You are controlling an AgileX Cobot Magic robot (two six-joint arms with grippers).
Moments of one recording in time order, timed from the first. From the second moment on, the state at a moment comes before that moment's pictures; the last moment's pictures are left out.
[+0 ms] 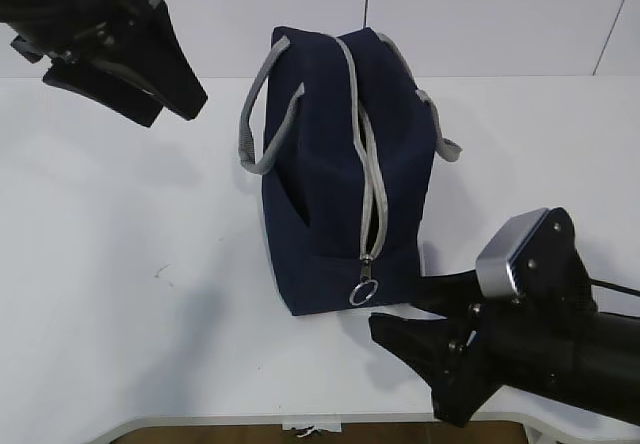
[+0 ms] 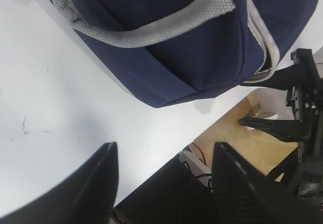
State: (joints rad) left arm -0.32 1.64 -1.52 -0.53 1.23 0.22; right arm 0.38 1.61 -0.31 -0.55 -0.86 0.30
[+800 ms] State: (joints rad) left arm -0.32 1.64 -1.52 -0.53 1.23 0.22; right arm 0.38 1.72 -0.32 -0.49 -0.93 0.30
